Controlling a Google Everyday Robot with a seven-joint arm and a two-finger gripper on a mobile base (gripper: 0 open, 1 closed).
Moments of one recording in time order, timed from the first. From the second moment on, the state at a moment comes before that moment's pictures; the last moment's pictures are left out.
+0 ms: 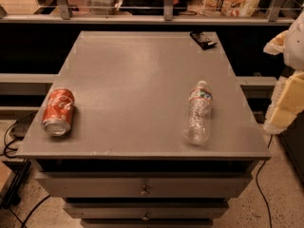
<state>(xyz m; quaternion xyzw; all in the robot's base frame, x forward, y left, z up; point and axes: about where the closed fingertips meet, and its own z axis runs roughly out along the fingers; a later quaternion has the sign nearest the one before) 0.438 -0.217 0.976 -0.60 0.78 -0.03 0.16</state>
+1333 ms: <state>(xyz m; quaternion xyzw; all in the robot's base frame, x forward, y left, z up) 0.519 -0.203 0.990 -0.53 0.74 0.09 0.40</state>
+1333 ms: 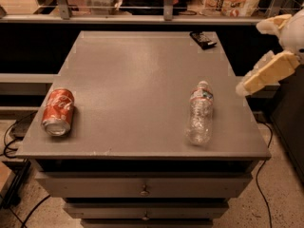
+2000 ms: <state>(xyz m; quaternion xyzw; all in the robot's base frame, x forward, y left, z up) 0.565 -0.202 0.996 -0.50 0.74 0.11 0.44</state>
